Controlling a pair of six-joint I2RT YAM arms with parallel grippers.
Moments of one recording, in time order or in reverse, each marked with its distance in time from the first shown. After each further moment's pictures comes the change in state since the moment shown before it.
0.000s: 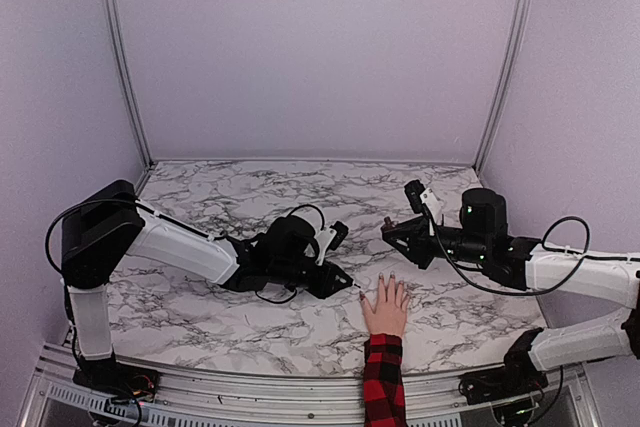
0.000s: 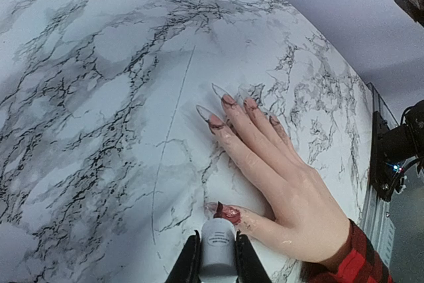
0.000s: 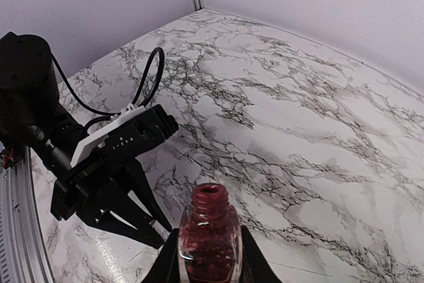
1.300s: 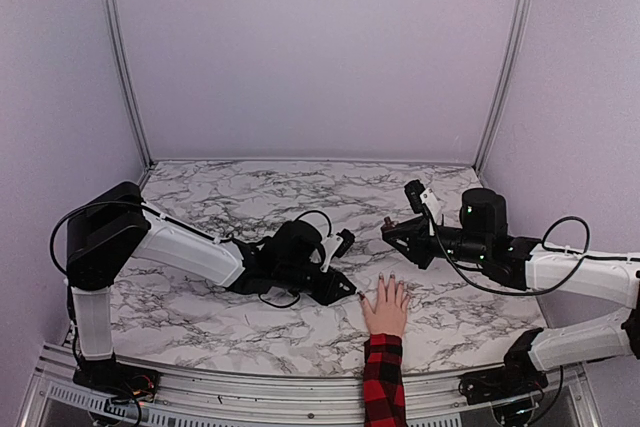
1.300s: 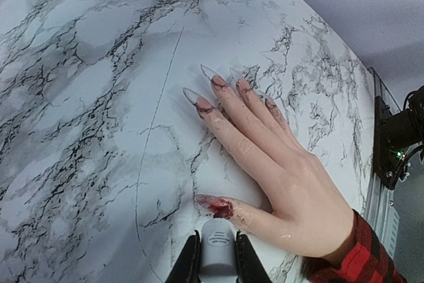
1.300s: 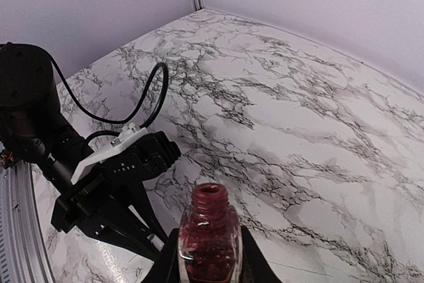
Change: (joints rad) left arm -0.023 0.027 0.030 -0.043 0.017 0.024; right arm 0.000 0.000 0.000 0.000 0.000 0.000
